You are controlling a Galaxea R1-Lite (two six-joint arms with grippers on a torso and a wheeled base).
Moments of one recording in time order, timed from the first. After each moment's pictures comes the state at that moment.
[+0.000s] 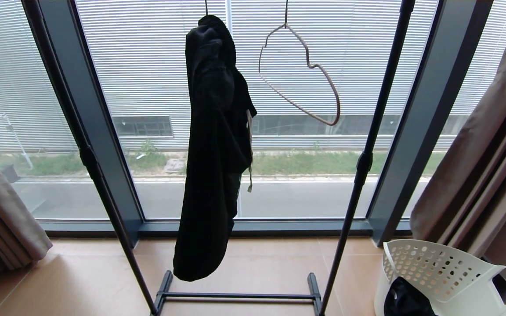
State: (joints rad) left arm -0.01 0.00 -0.01 0.04 -0.05 0.05; right arm 0.01 0.01 -0.01 0.03 -0.01 0.04
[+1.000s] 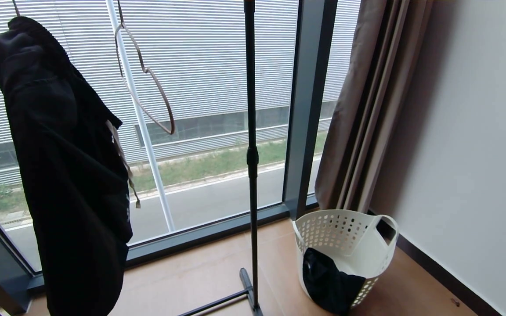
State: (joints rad) left arm -0.01 0.00 -0.01 0.04 -0.06 0.06; right arm 0.01 0.01 -0.01 0.03 -0.01 0.04
